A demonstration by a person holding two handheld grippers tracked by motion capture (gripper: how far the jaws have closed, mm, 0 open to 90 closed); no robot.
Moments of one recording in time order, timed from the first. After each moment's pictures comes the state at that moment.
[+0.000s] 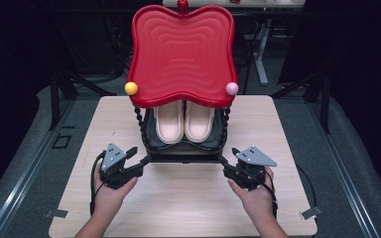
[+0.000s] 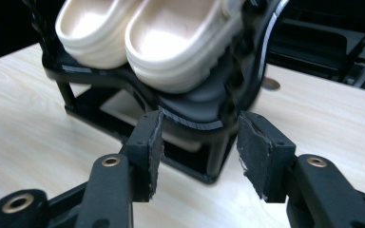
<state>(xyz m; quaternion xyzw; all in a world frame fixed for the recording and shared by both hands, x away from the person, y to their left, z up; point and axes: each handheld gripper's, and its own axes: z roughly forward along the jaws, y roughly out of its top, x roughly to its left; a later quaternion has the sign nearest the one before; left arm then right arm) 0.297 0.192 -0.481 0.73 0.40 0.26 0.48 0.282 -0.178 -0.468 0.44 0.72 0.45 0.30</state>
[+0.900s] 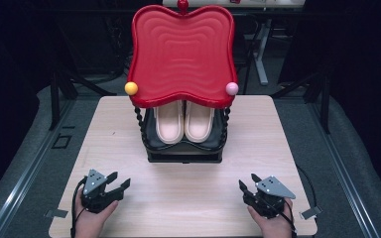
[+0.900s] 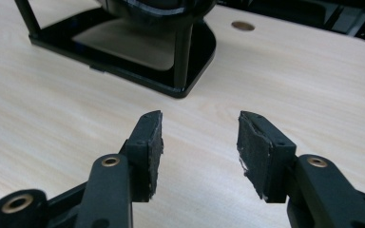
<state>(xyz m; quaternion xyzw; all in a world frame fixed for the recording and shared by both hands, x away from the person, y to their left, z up) 0.268 0.248 -0.544 0.73 0.46 0.24 0.43 0.237 -0.226 -0.530 0.46 0.73 0.41 0.31</state>
